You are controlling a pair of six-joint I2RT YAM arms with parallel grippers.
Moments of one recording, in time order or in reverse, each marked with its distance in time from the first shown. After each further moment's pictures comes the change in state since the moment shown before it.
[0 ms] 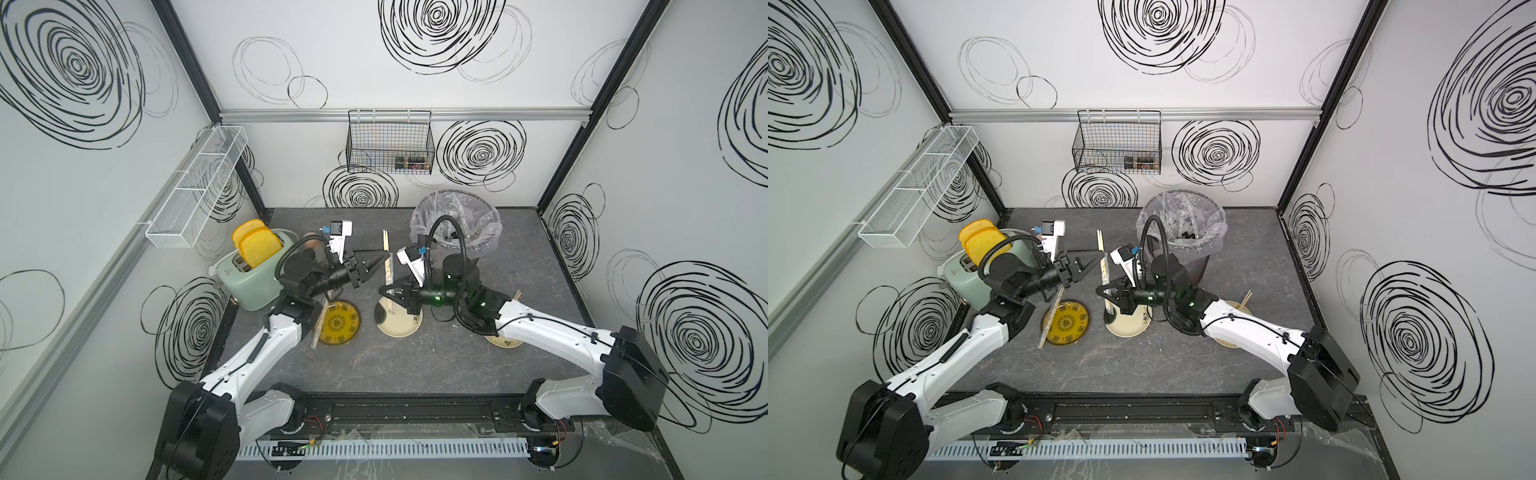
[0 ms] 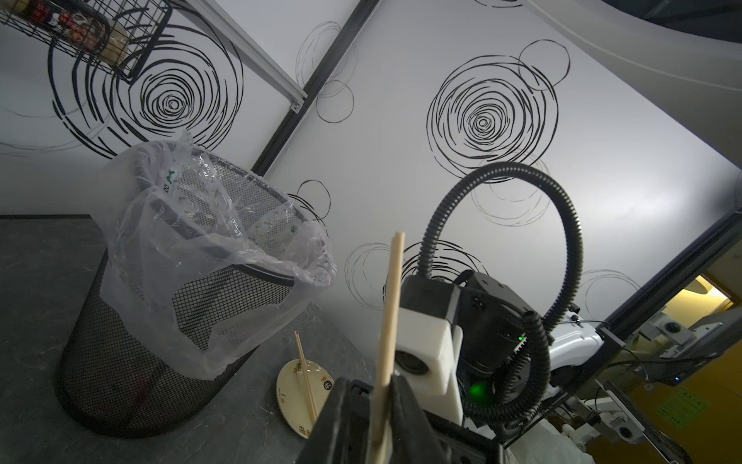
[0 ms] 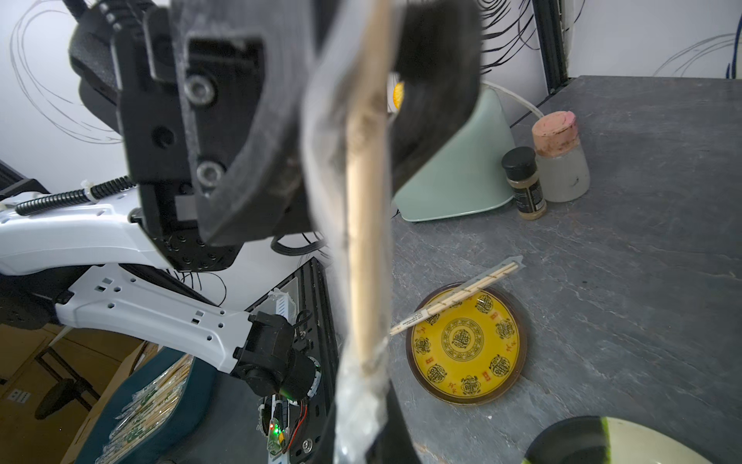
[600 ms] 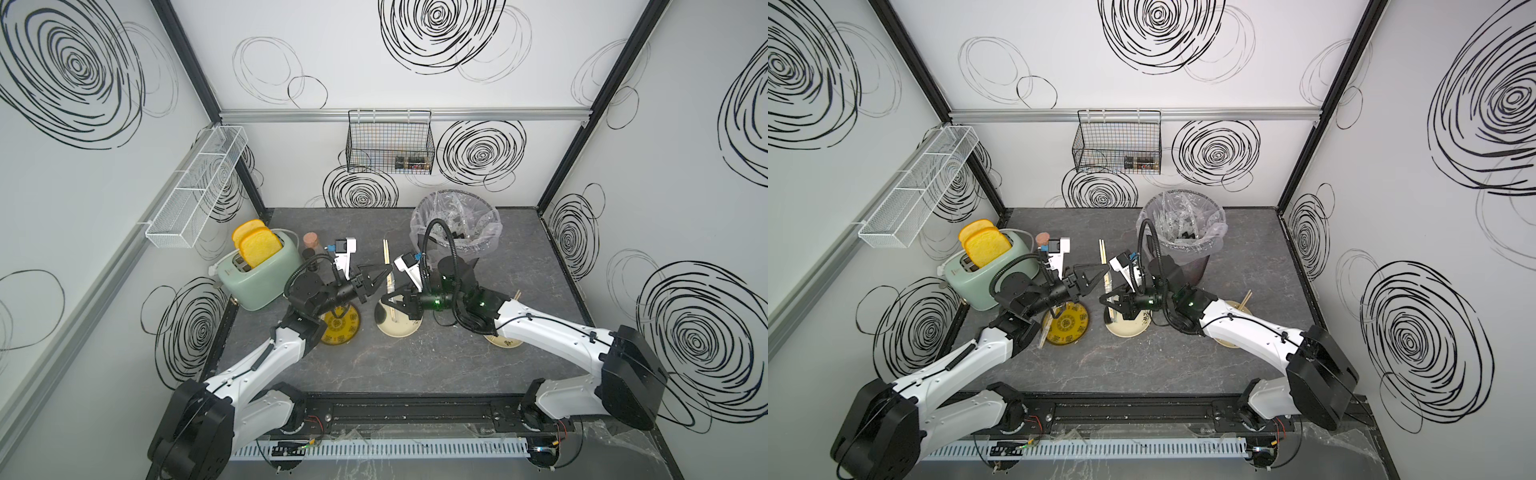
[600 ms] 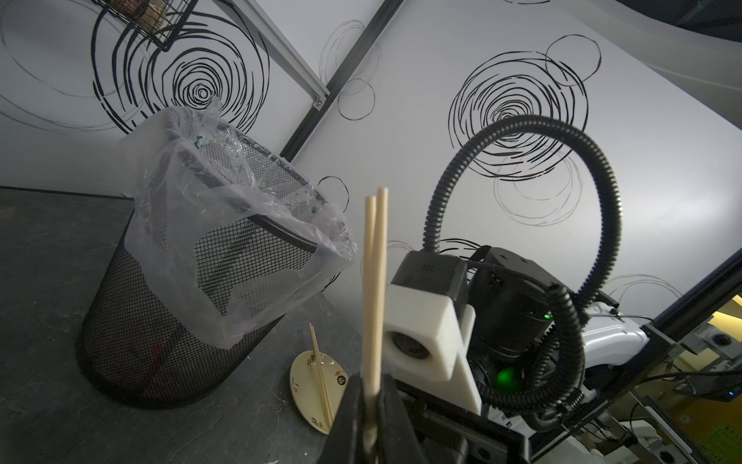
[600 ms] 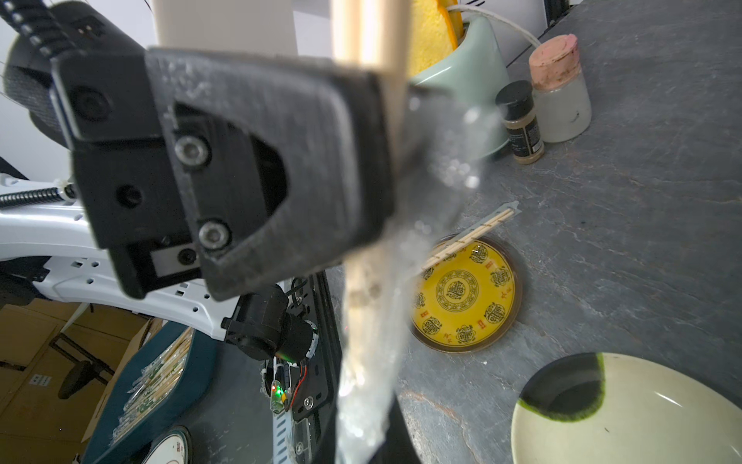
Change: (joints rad) left arm -0.101 -0.041 -0.157 0.081 -0.163 0.036; right arm 0.000 0.008 0.002 -0.126 -0.010 -0.023
